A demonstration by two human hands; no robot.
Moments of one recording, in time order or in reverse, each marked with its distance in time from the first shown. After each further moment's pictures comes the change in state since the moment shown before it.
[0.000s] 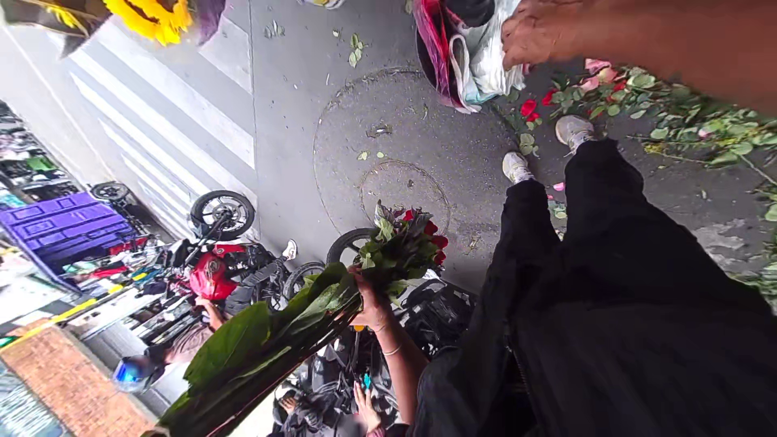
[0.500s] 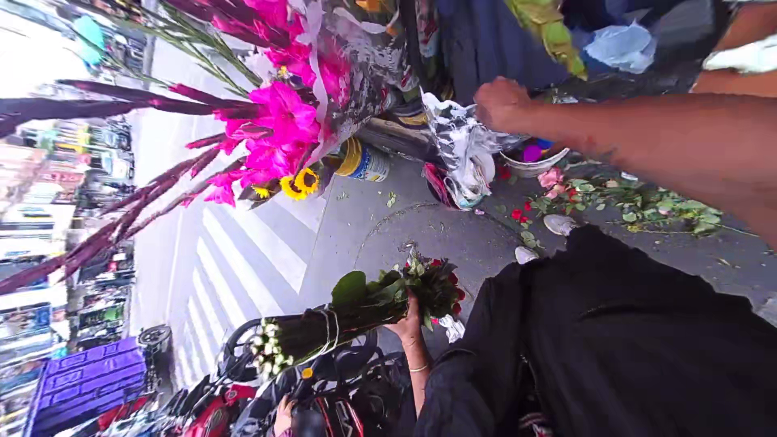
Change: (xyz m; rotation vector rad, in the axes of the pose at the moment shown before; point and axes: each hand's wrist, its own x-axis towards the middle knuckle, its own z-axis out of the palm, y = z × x) left_hand 0.032 -0.047 -0.012 -0.386 0.009 0.616; right_hand -0.107 -0.188 -0.234 0.316 0.550 1.013
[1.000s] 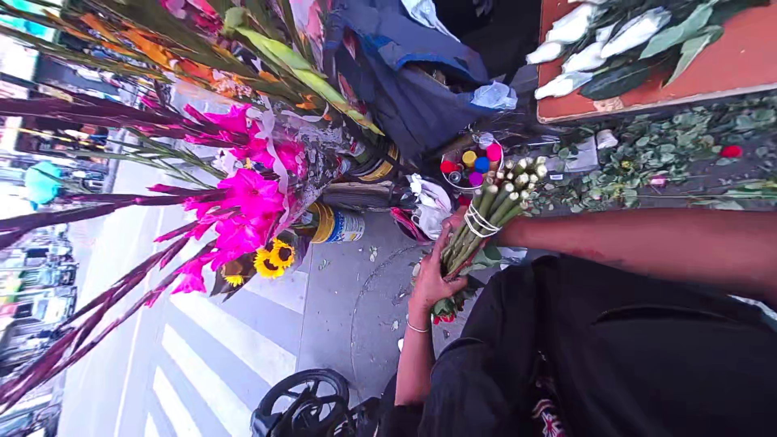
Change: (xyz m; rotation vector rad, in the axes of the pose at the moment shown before) left_hand 0.039 0.060 0.117 -0.227 -1.353 0.544; right_hand -0.227 -0.037 0.017 0.133 -0.256 -0.059
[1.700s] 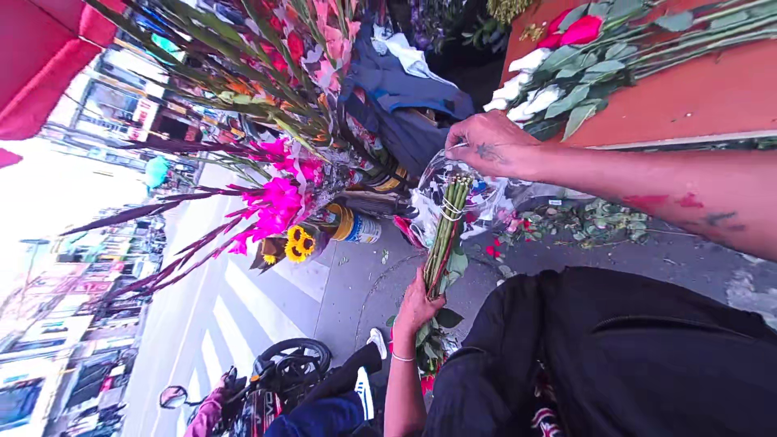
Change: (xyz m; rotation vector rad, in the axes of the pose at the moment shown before) left_hand -0.033 0.121 0.078 0.253 -0.097 -0.539; right_hand -0.124 0.090 -0.138 0.003 0.655 -0.222
